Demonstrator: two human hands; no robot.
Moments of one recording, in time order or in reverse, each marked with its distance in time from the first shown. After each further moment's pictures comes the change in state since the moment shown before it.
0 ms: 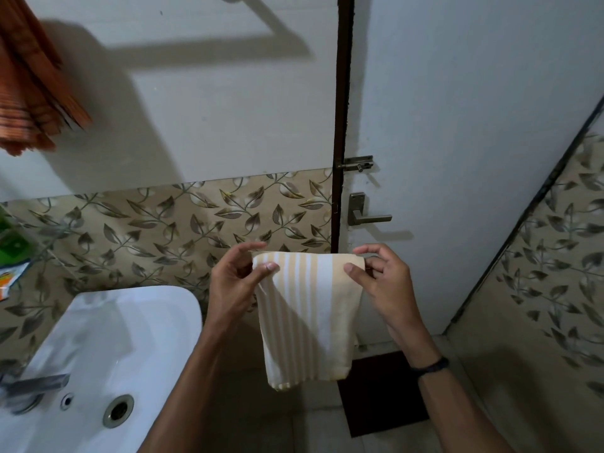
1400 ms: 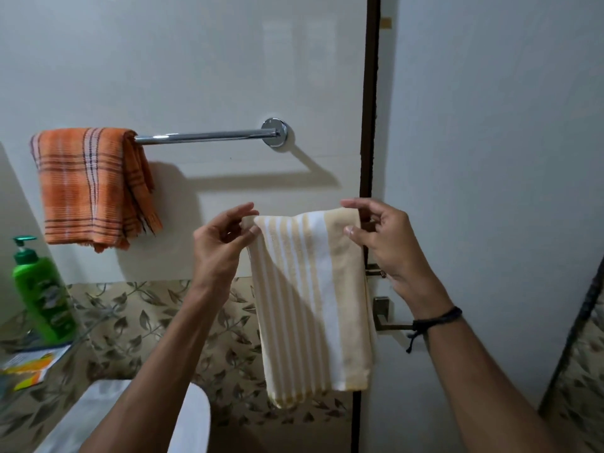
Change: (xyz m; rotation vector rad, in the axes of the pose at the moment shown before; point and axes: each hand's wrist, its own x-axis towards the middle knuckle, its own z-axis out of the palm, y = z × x) left_hand 0.132 0.157 -0.036 -0.116 0.210 0.346; right_hand 0.121 -0.190 0.042 -0.095 -0.164 -0.451
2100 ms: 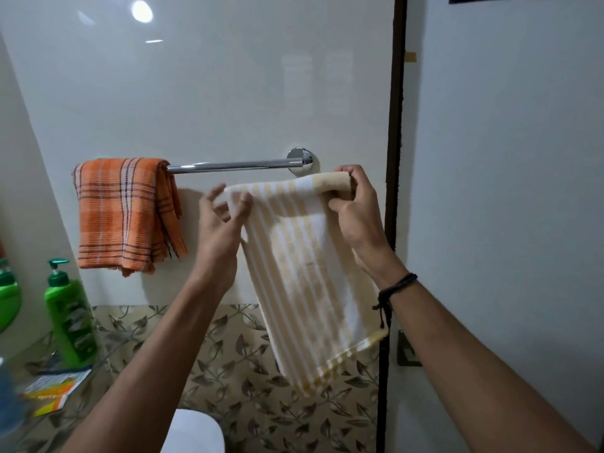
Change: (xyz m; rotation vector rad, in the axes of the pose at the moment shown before) left_hand 0.057 0.040 -0.015 -0.039 0.075 -0.031; right_hand 0.075 -0.043 0.083 0.188 0.077 -0.160
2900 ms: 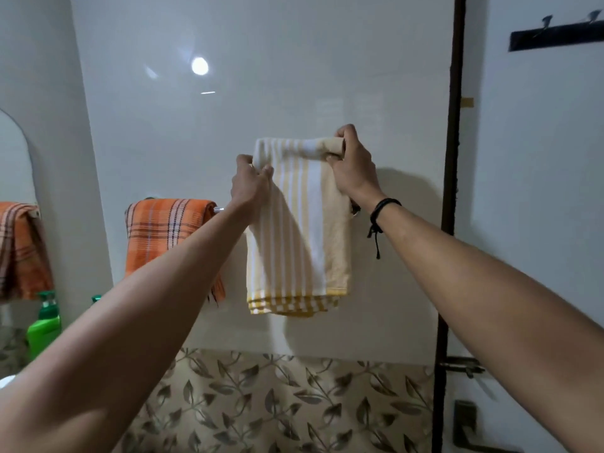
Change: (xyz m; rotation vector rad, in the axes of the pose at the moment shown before) left_hand 0.202 0.028 -0.010 0.549 0.167 0.052; right_hand 0.176 -0.009 0.092 -0.520 -0.020 -0.299
